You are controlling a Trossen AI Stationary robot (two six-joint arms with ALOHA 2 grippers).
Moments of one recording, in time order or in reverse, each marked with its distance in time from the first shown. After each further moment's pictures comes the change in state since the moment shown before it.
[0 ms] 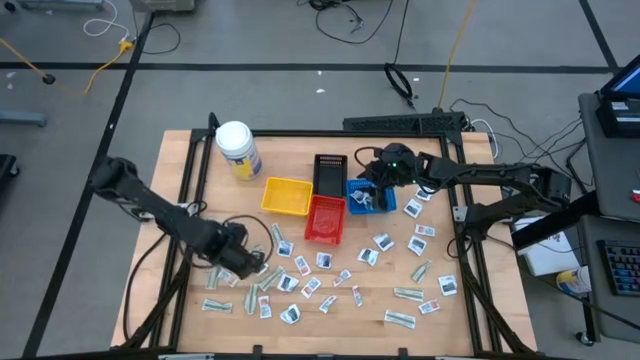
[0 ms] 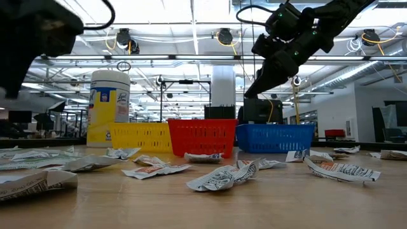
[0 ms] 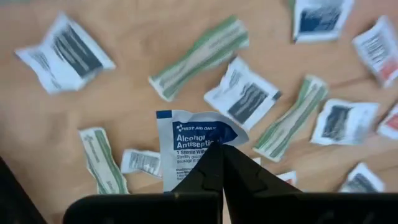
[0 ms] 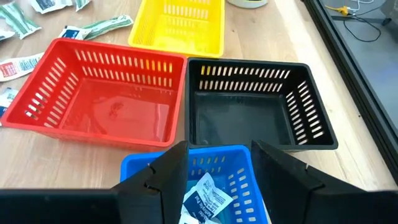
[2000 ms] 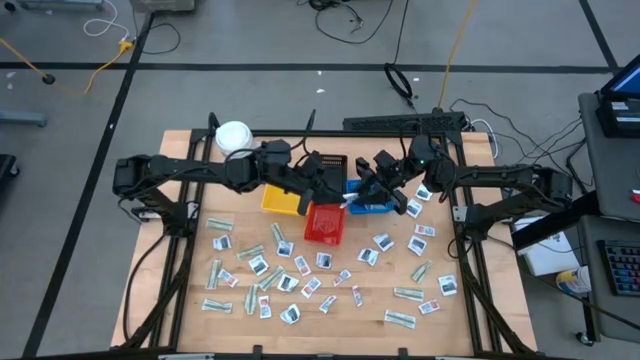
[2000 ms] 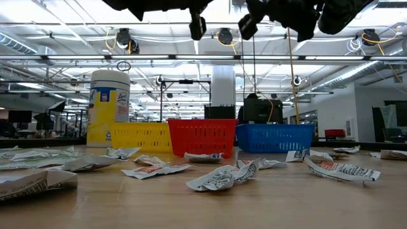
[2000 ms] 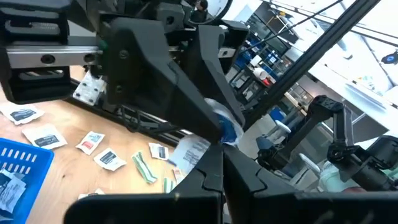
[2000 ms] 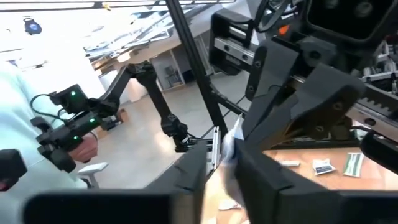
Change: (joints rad) left arm 0.665 0.215 0.224 1.343 0.526 1.216; right arm 0.059 -0.016 0.000 0.826 -0.733 0.758
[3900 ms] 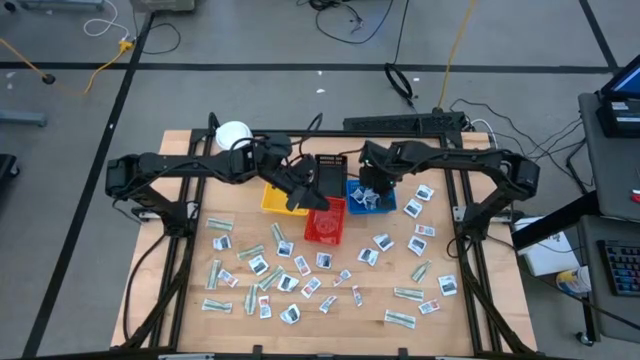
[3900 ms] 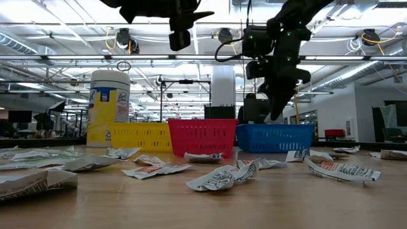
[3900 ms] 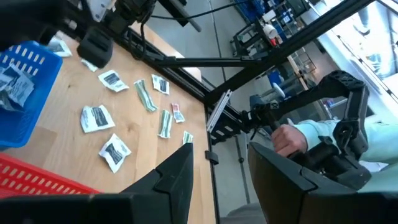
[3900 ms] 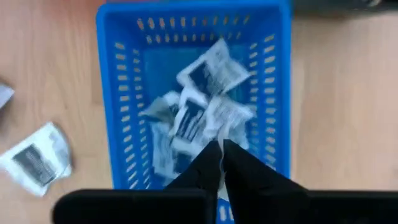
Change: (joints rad) left arm 0.063 -0.066 0.000 -0.335 0.185 -0.038; right arm -0.065 0.287 0.358 -1.547 0.840 -0.878
